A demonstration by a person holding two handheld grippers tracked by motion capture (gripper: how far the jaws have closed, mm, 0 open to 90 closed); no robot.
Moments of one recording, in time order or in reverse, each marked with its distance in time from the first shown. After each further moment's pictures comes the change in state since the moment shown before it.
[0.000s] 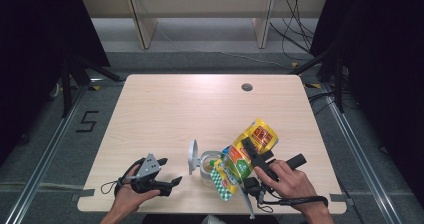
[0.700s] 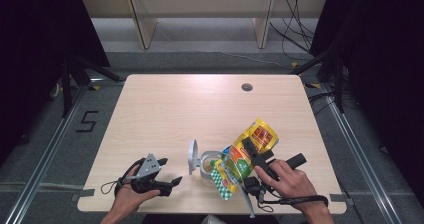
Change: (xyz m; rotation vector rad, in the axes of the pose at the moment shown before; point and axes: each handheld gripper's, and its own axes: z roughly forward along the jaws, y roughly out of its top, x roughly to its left) left arm -0.002 -0.001 0.000 -0.007 -0.002 -0.037; right arm 0.001 0.000 0.001 0.001 0.023 0.010
